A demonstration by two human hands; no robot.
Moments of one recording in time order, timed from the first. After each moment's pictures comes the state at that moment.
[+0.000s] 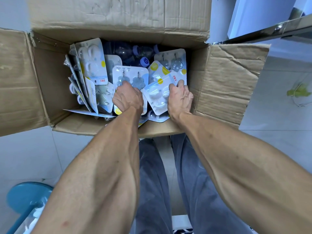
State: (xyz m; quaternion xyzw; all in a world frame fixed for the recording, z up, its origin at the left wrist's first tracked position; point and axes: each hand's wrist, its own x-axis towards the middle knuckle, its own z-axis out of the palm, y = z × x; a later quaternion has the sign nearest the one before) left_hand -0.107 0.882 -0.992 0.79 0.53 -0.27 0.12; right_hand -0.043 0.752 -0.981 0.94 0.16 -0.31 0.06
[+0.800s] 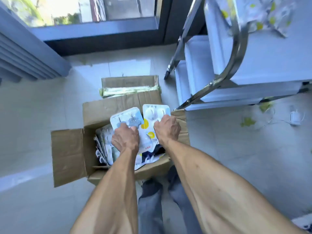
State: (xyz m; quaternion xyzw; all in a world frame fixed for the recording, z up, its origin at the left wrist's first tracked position) left_hand -0.056 0.885 -0.700 0.83 0.50 -0.16 0.21; right_hand 0.009 0.777 -0.694 0.96 -0.07 -0.23 -0.14
